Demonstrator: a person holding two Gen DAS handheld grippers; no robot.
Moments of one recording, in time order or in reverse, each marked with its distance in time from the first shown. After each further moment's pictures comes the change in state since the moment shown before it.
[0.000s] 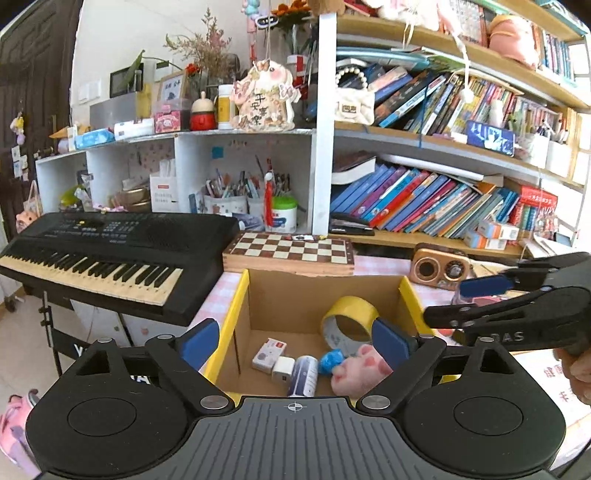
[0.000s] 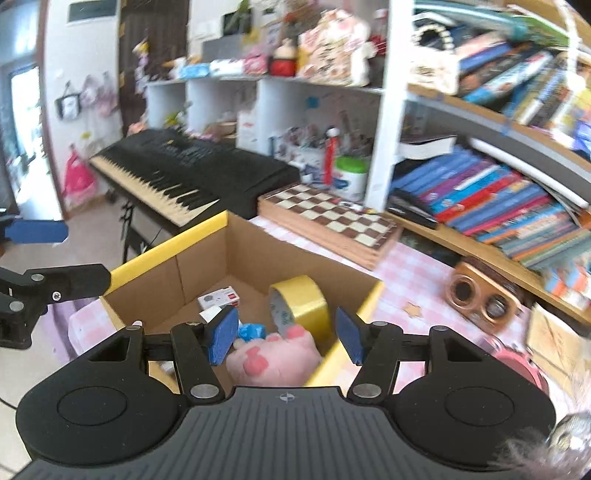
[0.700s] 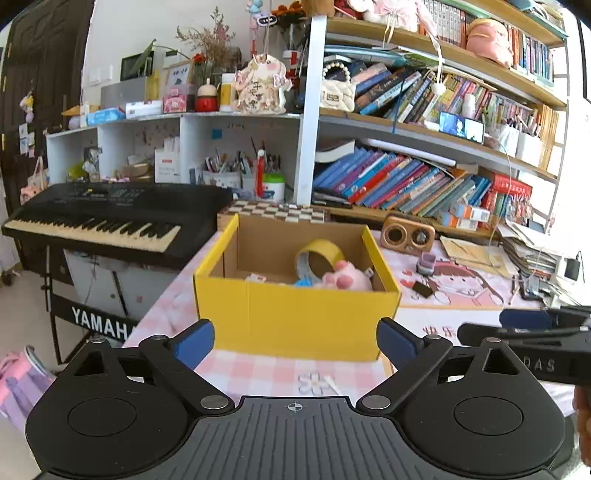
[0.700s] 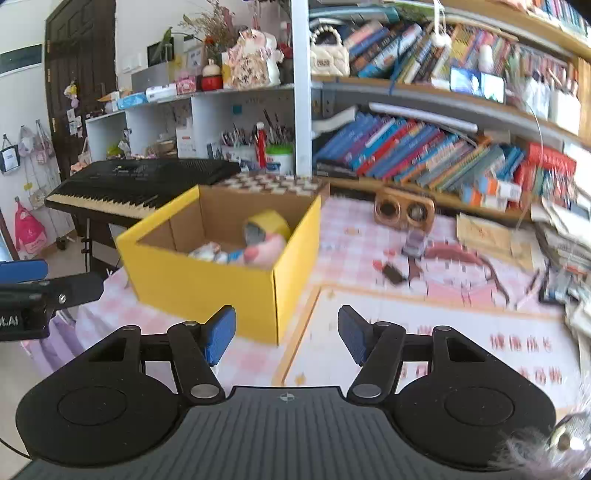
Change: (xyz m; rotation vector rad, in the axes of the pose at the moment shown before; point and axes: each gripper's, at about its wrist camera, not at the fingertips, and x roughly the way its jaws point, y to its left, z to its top) left arm -0.084 -0.021 -0.077 -0.040 0.025 -0.031; right arm -0.114 0.052 -0.115 0.221 -0.023 -0.181
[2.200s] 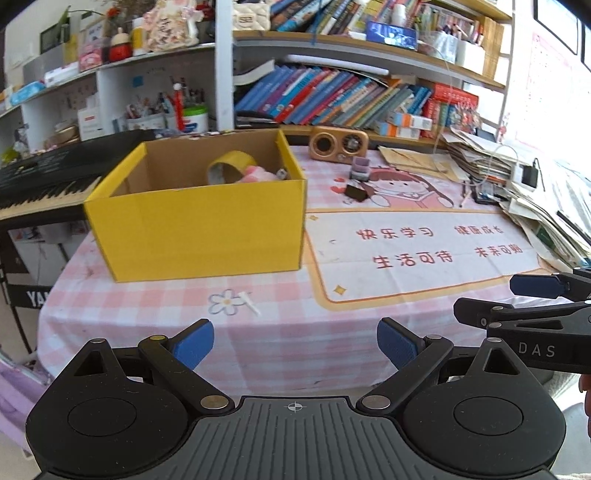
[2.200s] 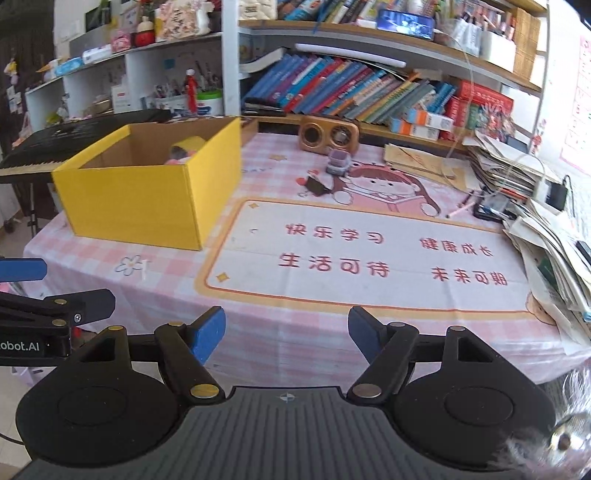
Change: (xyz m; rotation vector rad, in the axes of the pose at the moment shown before) left arm 0.035 -0.069 -0.049 0.147 0.214 -0.147; right arm -0.018 -0.037 -0.066 0.076 0.130 -0.205
